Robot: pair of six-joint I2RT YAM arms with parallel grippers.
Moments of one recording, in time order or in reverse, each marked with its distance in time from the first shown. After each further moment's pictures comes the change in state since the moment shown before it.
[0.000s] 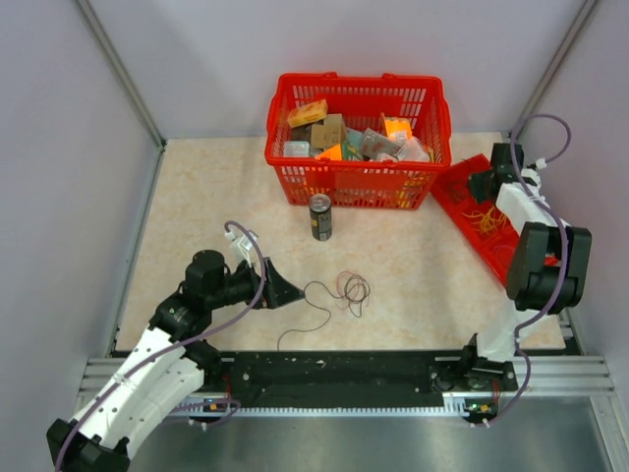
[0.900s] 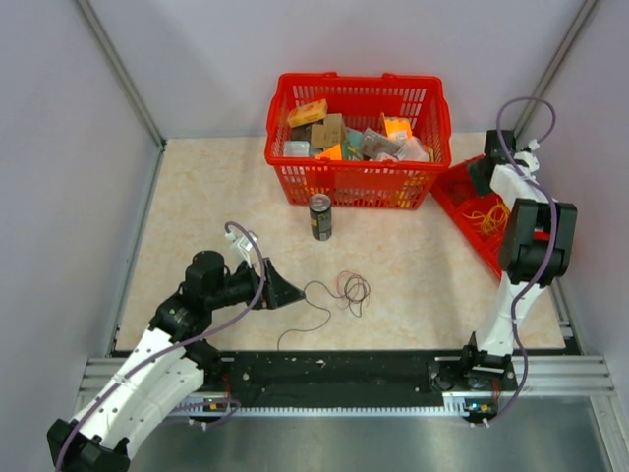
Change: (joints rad) left arm 0.000 -0.001 -0.013 0.019 0.018 -0.023; right arm 0.004 0.261 0.251 -0.074 0.150 -0.148
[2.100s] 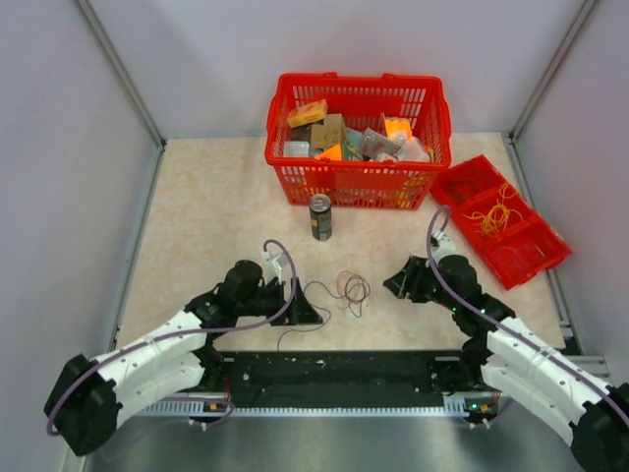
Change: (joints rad) left arm -0.193 0.221 -0.147 0.215 -0.032 -0.092; right arm 0.625 -1.284 -1.189 0.226 -0.385 -0.393
